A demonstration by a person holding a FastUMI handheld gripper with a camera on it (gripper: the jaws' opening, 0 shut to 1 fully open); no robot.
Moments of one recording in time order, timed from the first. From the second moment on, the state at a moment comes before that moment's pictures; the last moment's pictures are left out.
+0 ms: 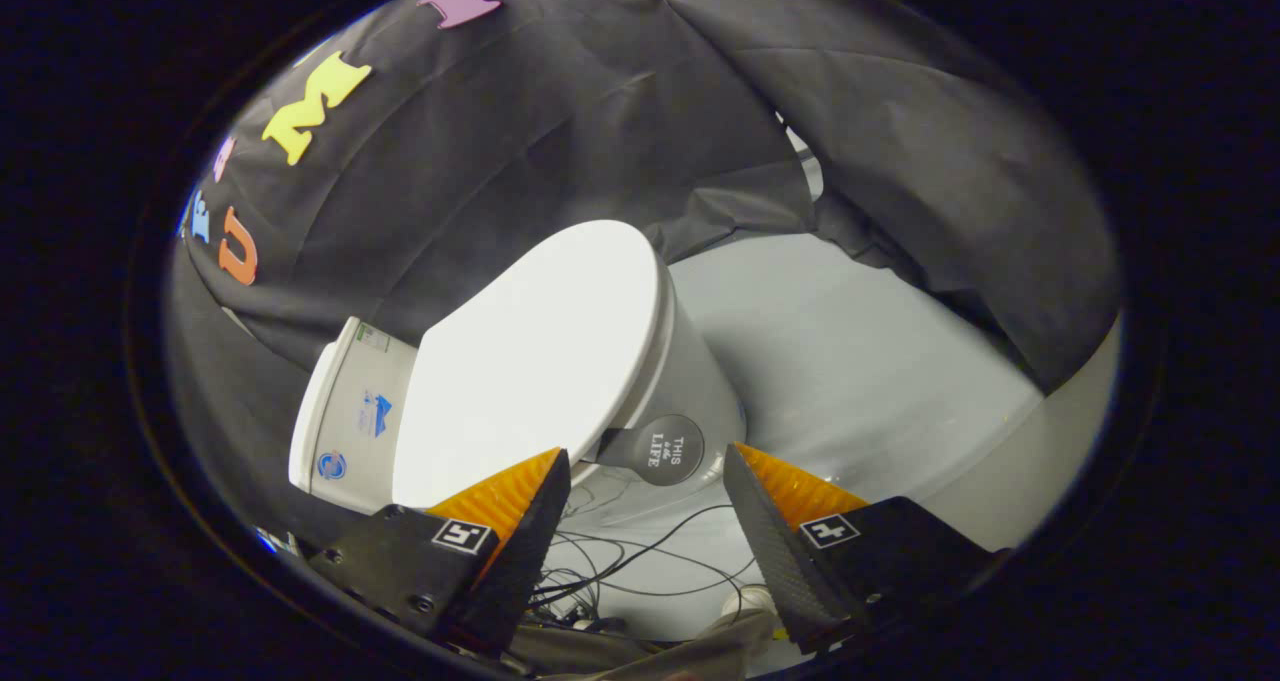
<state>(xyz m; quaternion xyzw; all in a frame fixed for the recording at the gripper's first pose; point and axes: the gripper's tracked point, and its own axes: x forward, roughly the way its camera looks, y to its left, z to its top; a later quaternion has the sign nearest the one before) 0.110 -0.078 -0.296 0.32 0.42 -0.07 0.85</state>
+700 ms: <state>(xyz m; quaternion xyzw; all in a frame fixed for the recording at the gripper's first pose) 0.121 -0.080 -0.321 0.51 0.38 -0.04 0.77</state>
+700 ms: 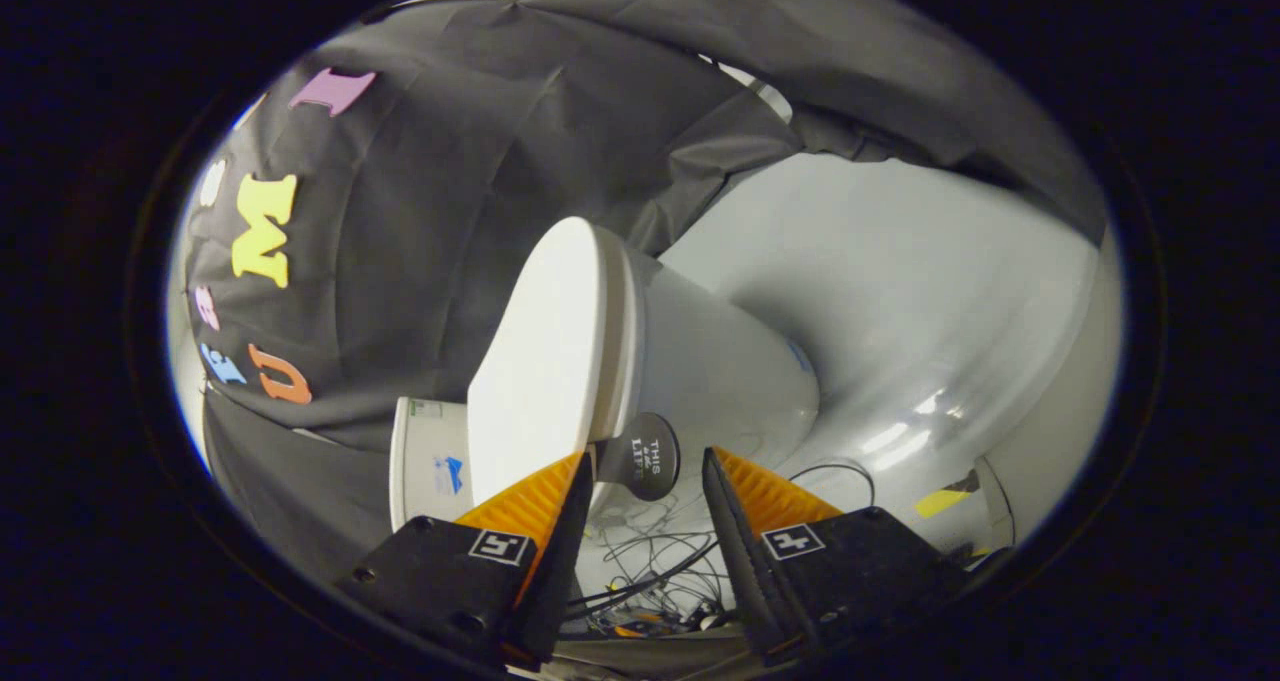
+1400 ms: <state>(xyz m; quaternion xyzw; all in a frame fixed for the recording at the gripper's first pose) 0.132 -0.083 -0.318 0.60 0.35 -0.06 0.72</state>
